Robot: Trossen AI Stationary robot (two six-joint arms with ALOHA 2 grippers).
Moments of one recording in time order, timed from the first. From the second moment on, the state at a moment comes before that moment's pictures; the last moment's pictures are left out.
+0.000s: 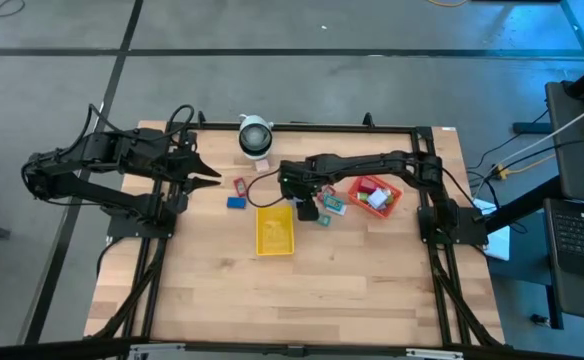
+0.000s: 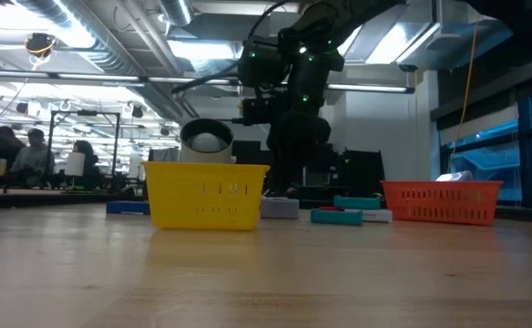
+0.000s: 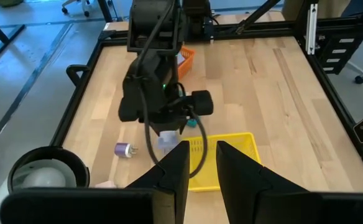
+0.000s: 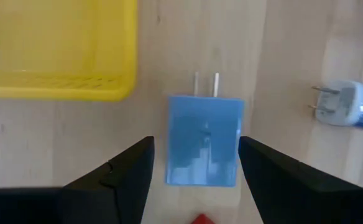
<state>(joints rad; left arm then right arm) 0.03 0.85 1.26 -0.95 -0.05 0.04 -0.13 2.11 1.61 -0.80 -0.01 -0.25</state>
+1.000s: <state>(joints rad) 0.03 0.86 1.26 -0.95 -0.03 0.04 -0.17 2.17 1.61 -0.77 -0.10 -0.24</state>
